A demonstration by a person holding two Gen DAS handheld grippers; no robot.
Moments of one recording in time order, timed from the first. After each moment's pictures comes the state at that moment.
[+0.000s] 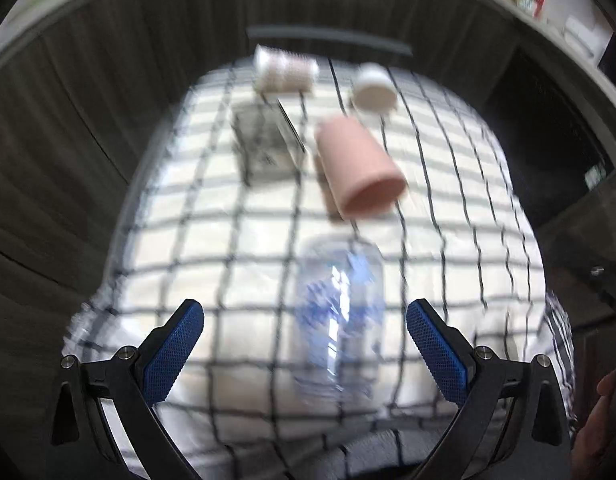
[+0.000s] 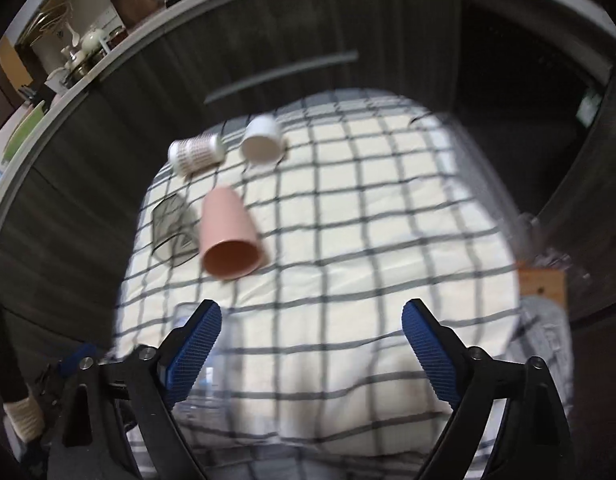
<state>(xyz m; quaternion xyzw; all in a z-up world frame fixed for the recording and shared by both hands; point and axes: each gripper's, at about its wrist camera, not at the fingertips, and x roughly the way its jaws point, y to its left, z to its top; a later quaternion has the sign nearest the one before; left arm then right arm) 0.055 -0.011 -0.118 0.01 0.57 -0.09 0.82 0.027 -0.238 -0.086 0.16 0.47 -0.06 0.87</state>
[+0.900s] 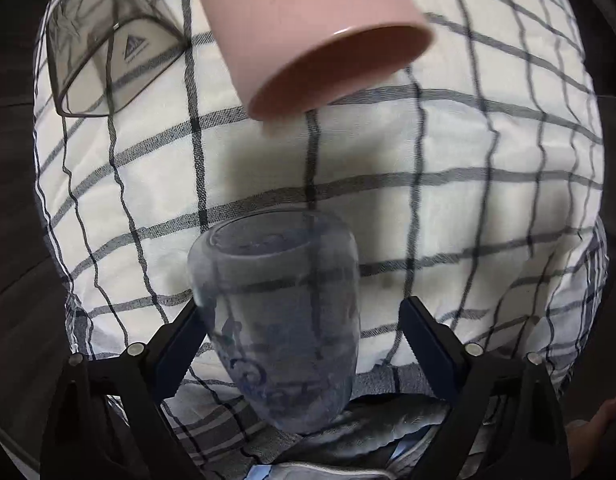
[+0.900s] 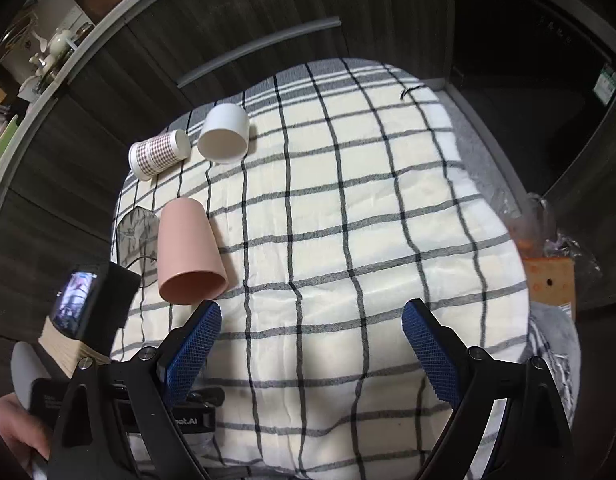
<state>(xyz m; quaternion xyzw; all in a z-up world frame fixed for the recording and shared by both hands) 0.146 -0.094 -0.225 0.14 0.82 -0.08 0.56 0.090 -0.280 -0.128 0.20 0.53 -0.05 0.82</state>
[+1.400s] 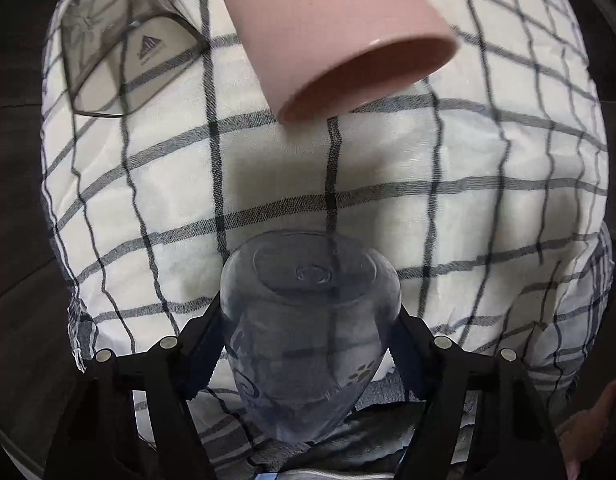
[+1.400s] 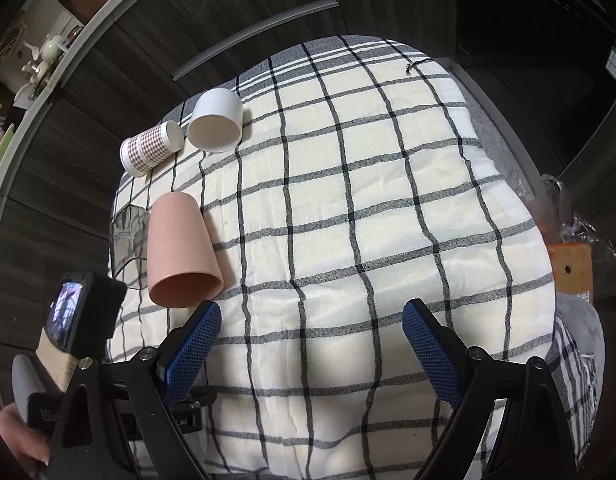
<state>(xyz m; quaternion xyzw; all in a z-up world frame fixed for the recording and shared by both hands) 0.144 -0.085 -0.221 0.14 0.80 -0.09 0.58 0.100 -0.284 -0.150 0.23 0.54 -0.04 0.80</state>
